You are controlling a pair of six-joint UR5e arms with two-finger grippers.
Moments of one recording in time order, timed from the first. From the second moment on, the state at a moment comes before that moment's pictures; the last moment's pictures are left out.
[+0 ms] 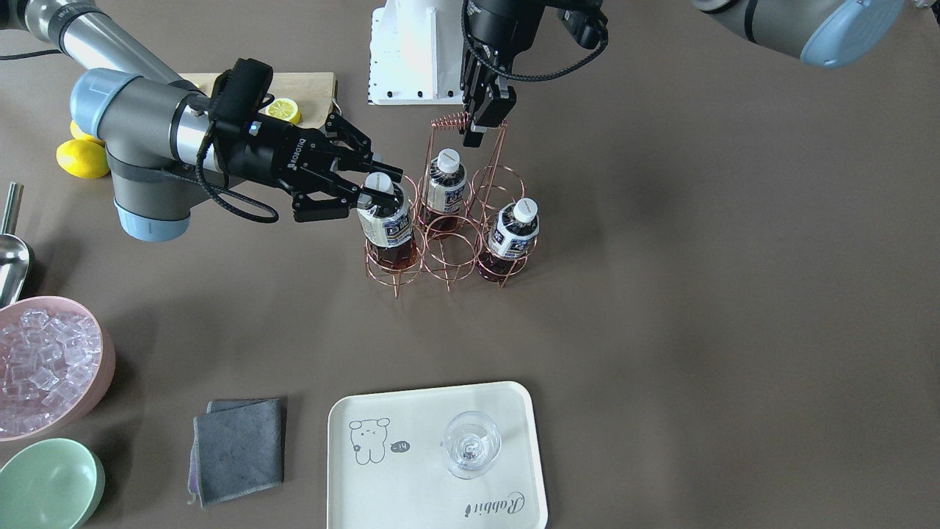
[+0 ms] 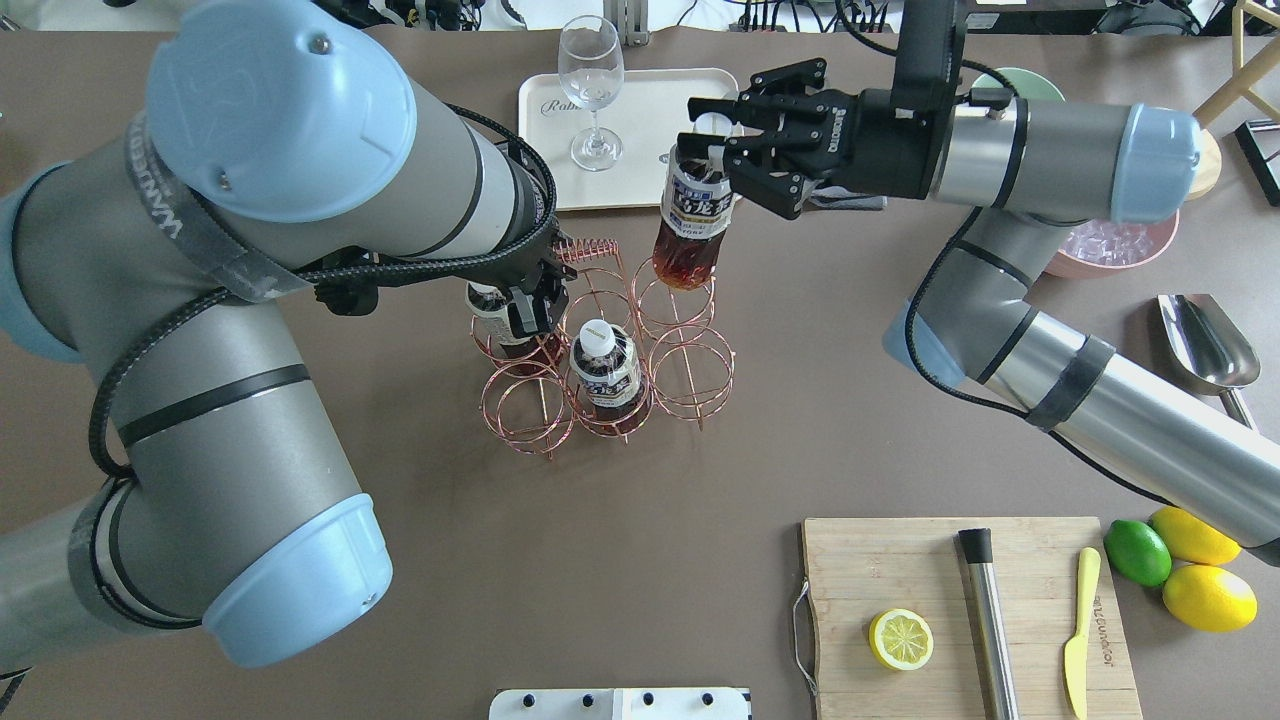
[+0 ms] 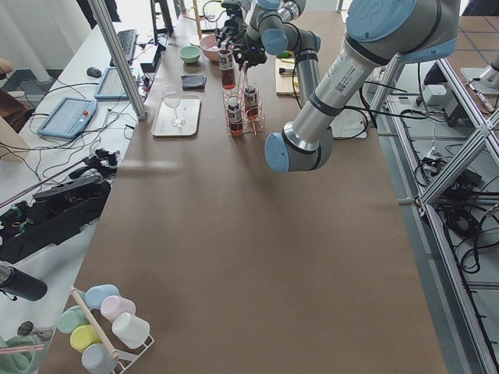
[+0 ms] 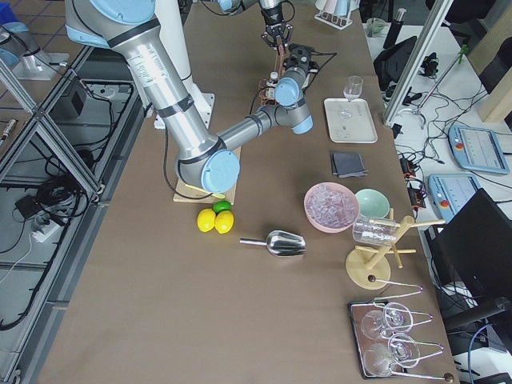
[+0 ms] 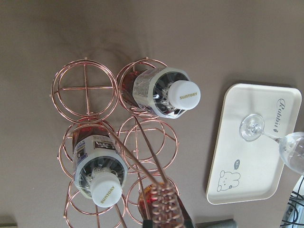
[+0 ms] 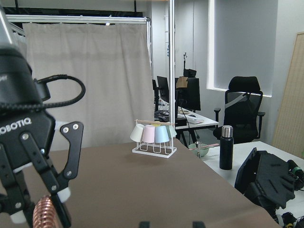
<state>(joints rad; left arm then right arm) -0.60 -2.38 -2.04 -1.35 -1.76 -2.93 0.81 -0.99 1.43 0.17 1.98 0.51</state>
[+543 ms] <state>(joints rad) -0.60 -2.38 -2.04 -1.35 -1.76 -2.93 1.02 -0.96 1.43 0.05 1.99 0.57</state>
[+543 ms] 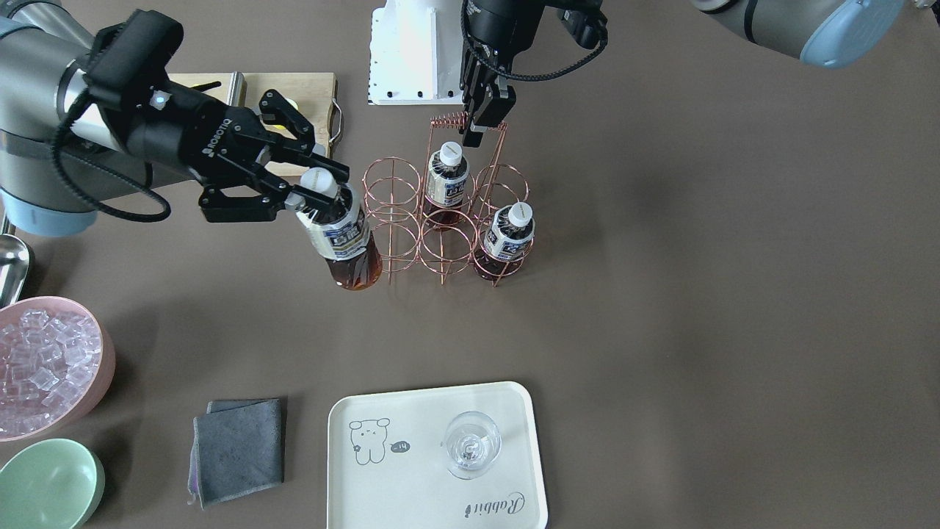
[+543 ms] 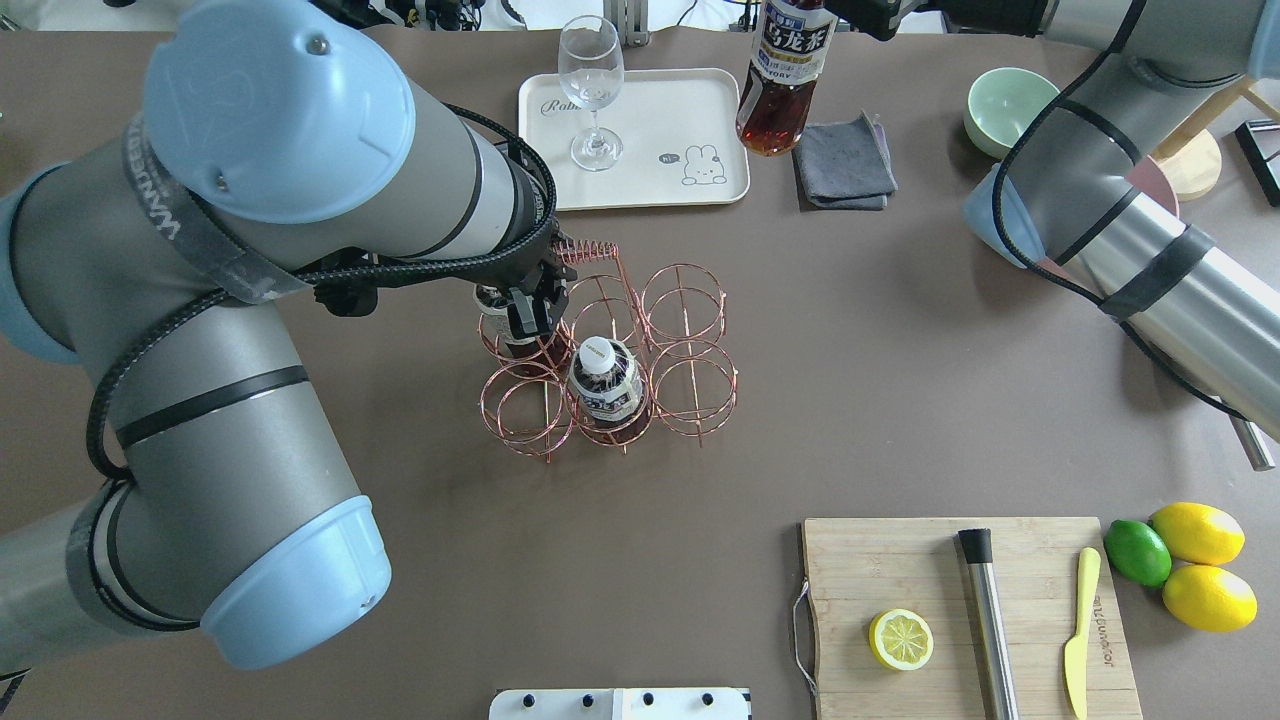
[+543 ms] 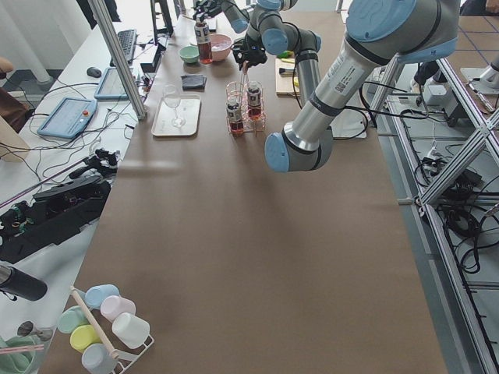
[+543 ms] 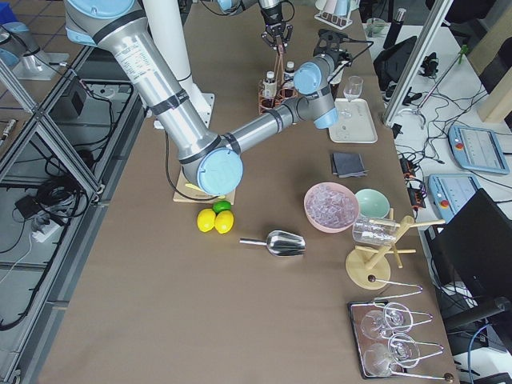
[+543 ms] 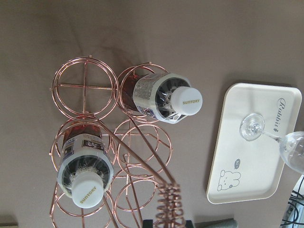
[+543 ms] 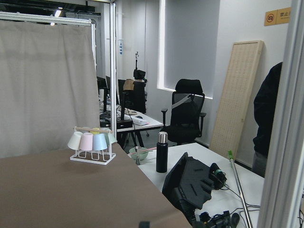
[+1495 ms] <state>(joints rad) -0.76 -2.30 -2.17 -1.24 -1.86 -2.70 0.89 -0.81 1.04 0.09 1.56 0.54</state>
